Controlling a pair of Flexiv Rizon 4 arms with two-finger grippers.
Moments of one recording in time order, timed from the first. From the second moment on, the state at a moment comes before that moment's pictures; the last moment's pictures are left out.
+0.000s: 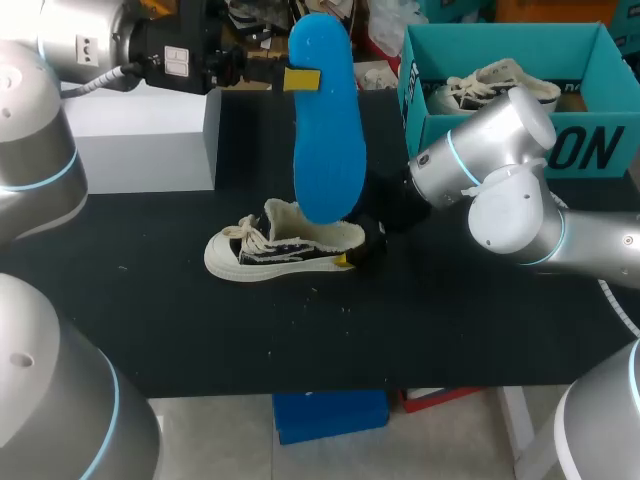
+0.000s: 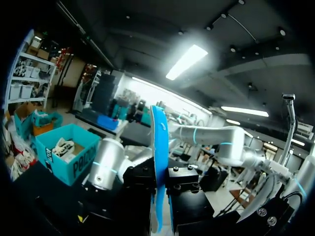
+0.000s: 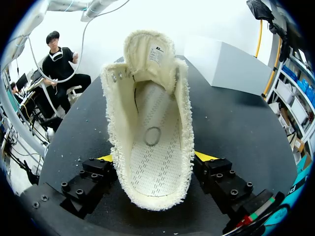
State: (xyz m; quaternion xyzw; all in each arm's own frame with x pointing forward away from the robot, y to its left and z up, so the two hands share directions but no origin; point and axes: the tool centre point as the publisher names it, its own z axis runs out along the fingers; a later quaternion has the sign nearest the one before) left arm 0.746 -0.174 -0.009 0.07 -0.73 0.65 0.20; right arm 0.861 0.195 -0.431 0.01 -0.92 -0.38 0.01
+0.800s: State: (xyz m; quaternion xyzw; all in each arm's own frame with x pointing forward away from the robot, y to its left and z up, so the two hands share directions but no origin) left arm 0.745 -0.174 -0.009 0.07 -0.73 0.65 0.20; right arm 0.851 0.160 -0.414 -0.04 -0.99 -0.16 -0.03
